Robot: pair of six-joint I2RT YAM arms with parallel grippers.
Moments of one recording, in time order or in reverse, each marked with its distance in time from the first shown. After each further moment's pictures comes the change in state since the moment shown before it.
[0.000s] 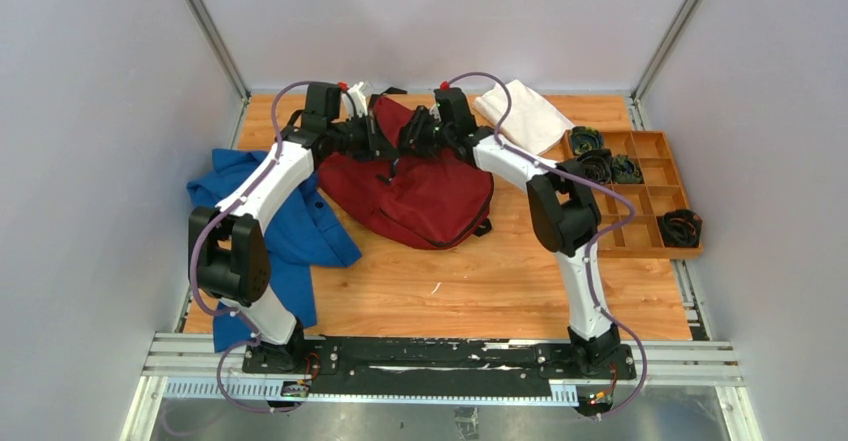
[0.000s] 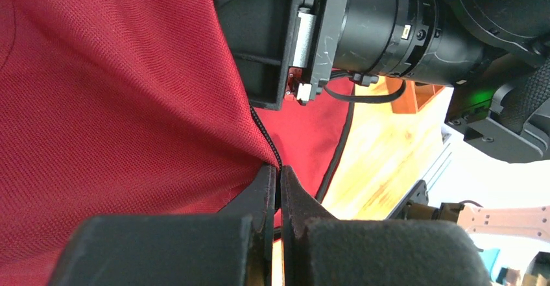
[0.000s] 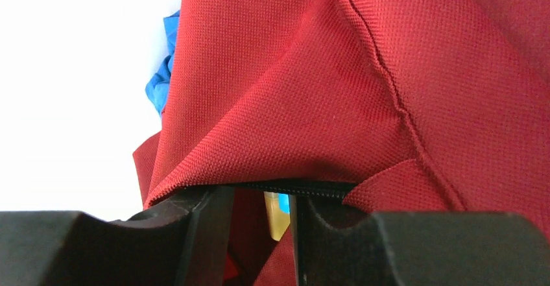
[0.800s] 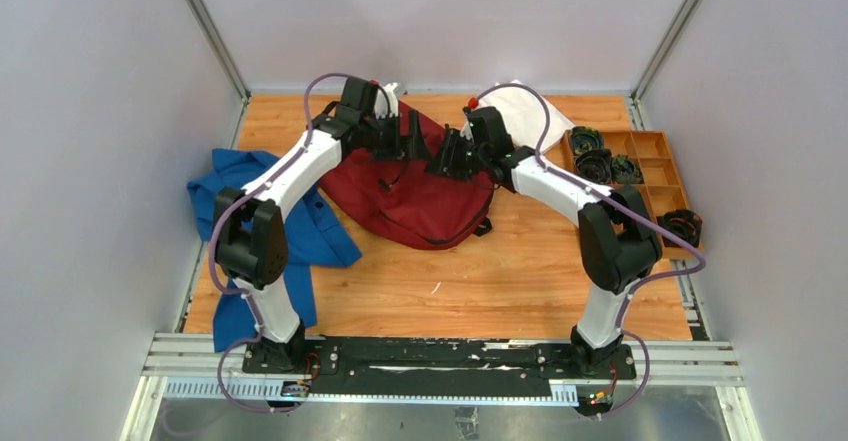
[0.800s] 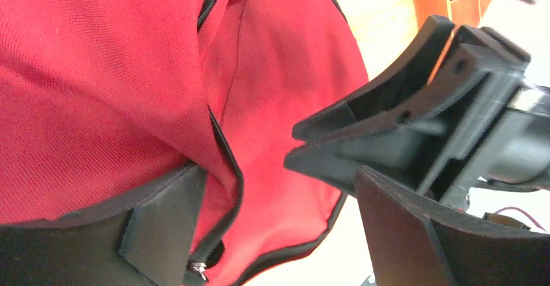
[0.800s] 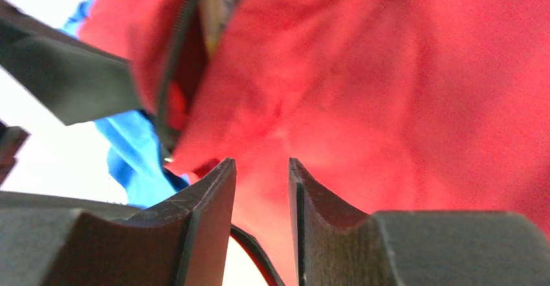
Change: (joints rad) left arm -0.118 0.147 0.166 -0.098 -0.152 0.048; right arm -0.026 -0.410 -0.450 -0.055 0.082 -0.244
